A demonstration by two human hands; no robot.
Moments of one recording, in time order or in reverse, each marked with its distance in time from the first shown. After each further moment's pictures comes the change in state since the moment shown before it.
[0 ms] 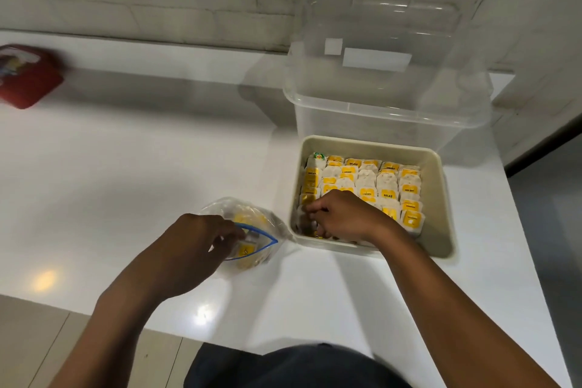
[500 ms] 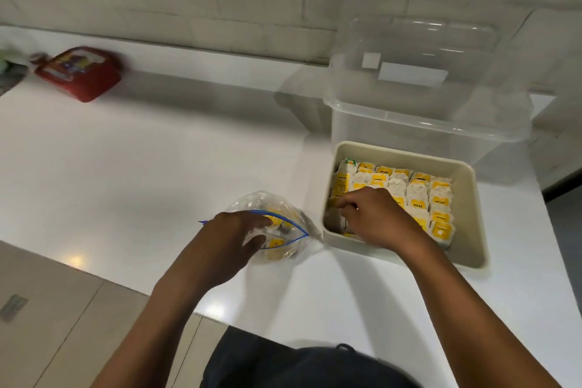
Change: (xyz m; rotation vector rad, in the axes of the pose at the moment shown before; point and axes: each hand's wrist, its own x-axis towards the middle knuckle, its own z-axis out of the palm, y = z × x) left_hand -0.015 -0.017 0.025 0.001 0.130 -0.057; right_hand -0.016 -0.026 0.006 -0.161 0.273 -0.022
